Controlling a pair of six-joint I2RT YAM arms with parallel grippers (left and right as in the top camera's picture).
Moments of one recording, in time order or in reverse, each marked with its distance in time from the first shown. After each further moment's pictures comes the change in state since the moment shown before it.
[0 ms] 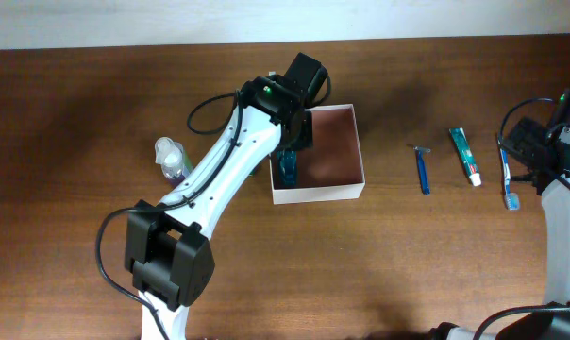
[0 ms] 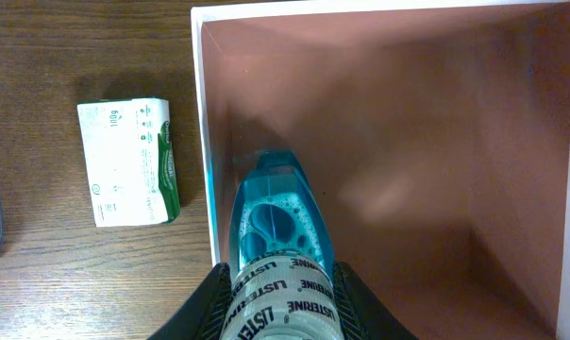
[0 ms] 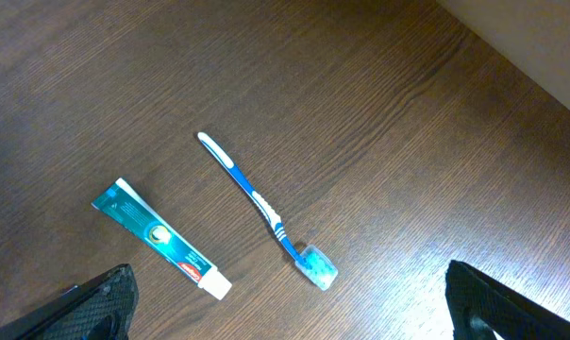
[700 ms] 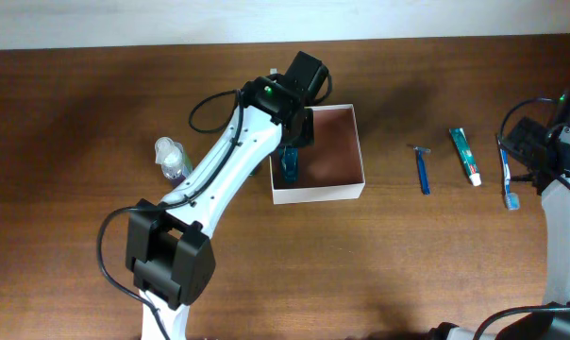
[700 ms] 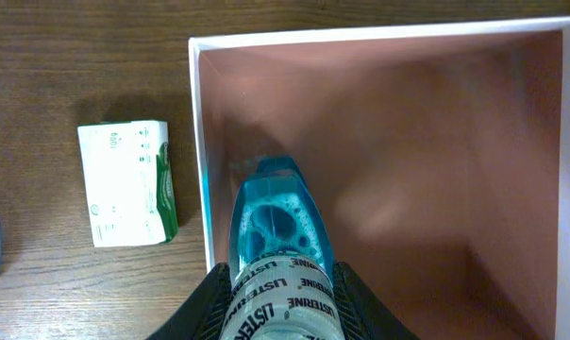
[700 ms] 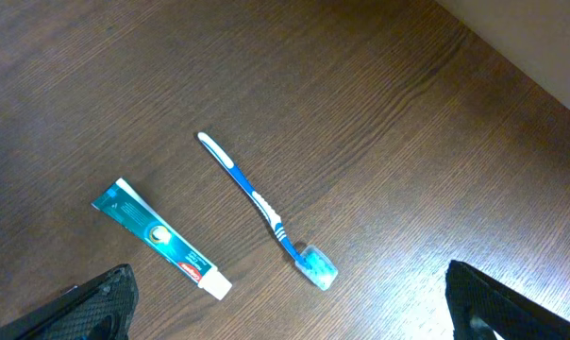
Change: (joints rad) left arm 0.000 0.008 0.007 0.037 -0.020 0.008; right arm 0.000 0.000 0.000 0.000 0.000 0.000
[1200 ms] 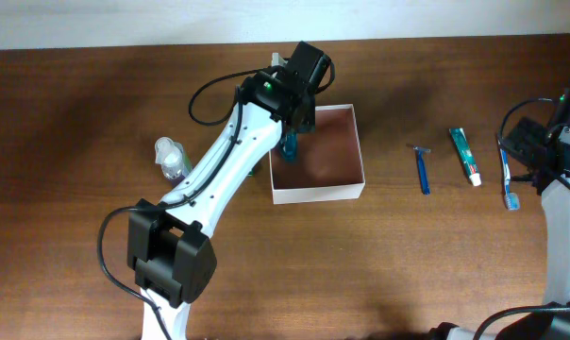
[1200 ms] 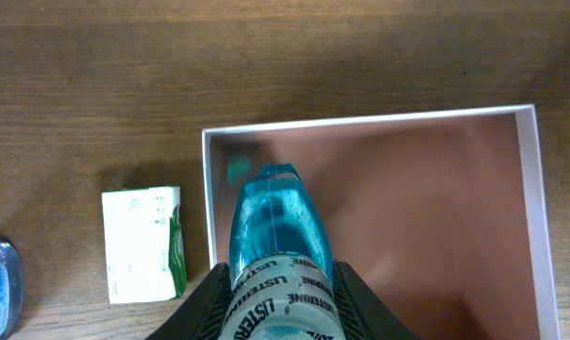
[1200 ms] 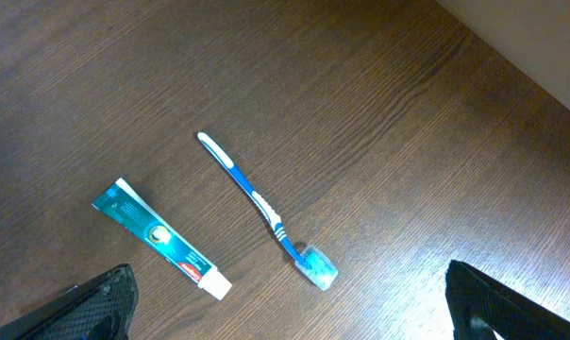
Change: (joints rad) left arm 0.003 0.009 0.045 0.076 -0.071 0.042; right arm 0.000 0.000 0.000 0.000 0.000 0.000
